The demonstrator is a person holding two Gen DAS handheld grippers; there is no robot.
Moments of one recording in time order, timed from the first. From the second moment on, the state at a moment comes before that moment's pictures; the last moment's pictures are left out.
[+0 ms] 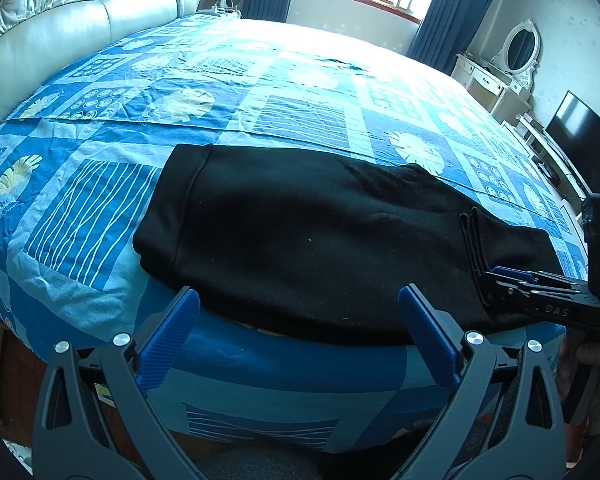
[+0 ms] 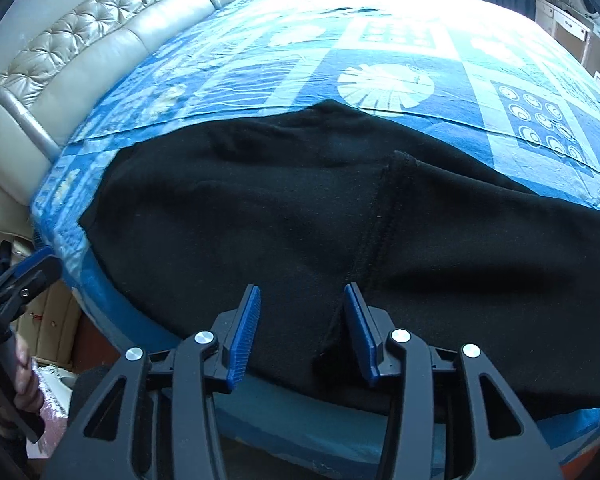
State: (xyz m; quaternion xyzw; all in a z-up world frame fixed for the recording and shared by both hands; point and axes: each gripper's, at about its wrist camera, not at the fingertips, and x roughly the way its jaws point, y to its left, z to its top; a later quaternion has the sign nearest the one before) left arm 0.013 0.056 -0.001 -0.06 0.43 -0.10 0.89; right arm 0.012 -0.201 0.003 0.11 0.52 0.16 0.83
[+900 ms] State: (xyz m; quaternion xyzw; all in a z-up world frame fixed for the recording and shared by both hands) left arm 0.021 0.069 -0.021 -0.08 0.46 -0.10 0.88; right arm 0.006 -0.513 -0.094 0.49 0.44 0.05 0.75
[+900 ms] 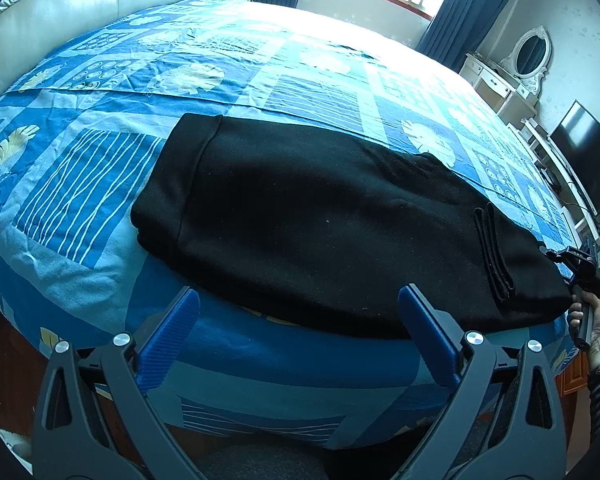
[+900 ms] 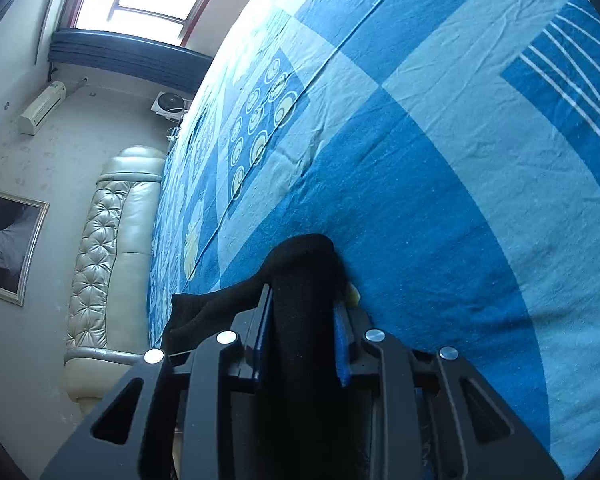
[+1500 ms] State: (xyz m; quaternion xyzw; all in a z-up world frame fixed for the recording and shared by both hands) left arm 0.014 0.062 -0.017 -0.07 0.45 -0.11 0.88; right arm -0.078 -0.488 -0.084 0.52 0.45 0.11 0.72
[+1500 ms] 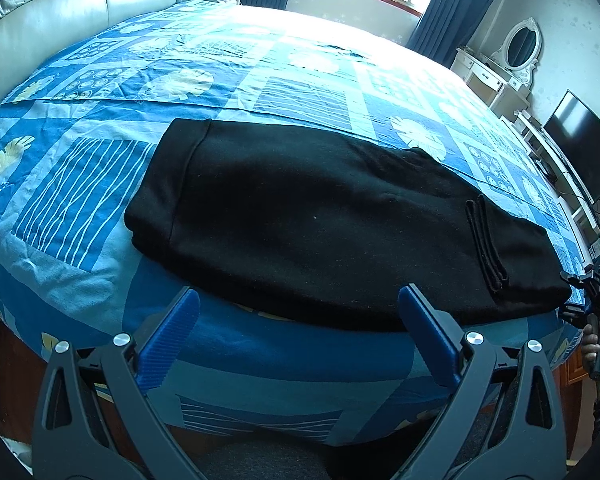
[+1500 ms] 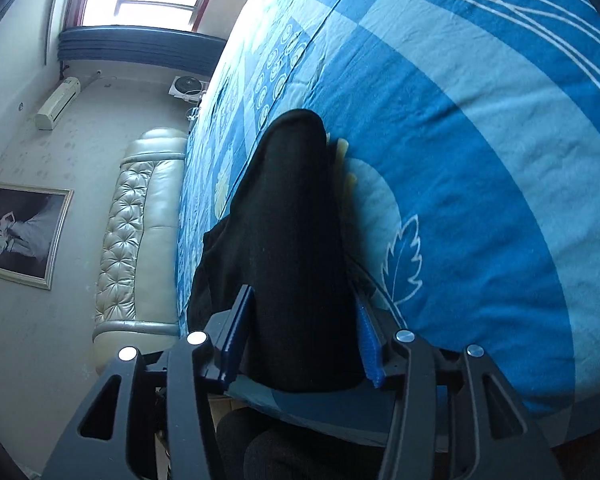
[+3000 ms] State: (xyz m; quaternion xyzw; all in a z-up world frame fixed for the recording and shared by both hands) left arm 0.147 0.225 -0.081 -0.33 0.53 -0.25 0.74; right arm 0.005 -0.309 -0.050 0.34 0.49 0.13 0.79
